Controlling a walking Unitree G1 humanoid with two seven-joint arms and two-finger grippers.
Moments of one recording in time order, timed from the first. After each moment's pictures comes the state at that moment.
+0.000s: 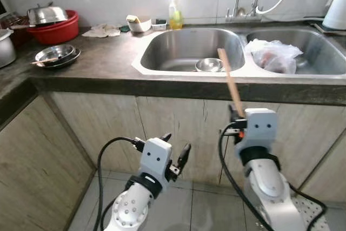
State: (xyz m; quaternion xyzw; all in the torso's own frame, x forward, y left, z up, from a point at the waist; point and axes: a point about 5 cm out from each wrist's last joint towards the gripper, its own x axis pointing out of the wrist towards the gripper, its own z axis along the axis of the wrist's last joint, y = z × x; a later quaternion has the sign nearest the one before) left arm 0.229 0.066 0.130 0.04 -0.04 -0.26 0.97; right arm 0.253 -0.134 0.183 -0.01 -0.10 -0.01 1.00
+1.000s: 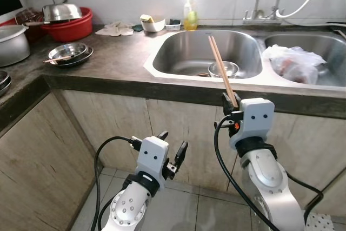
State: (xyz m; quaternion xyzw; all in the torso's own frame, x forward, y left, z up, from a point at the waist) left arm 0.232 0.072 0.132 0.04 -0.04 -0.24 0.97; right arm 0.262 -0.120 0.204 -0.01 -0.14 0.05 0.99
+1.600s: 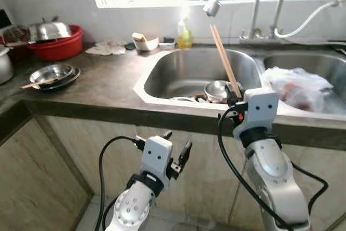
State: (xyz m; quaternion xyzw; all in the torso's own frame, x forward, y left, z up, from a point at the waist) left arm 0.232 0.067 0.131 0.04 -0.05 -0.25 0.97; right arm 0.271 -0.129 0.214 -0.03 -0.16 0.05 0.99
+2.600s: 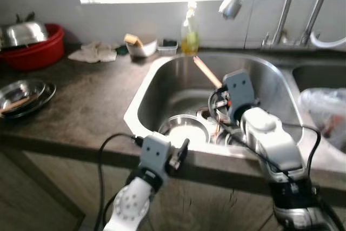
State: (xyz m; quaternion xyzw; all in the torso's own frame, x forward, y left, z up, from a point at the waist) left arm 0.236 0.064 0.134 0.03 -0.05 -0.25 0.97; right arm 0.339 -0.145 0.208 -0.13 0.07 0.09 0.99
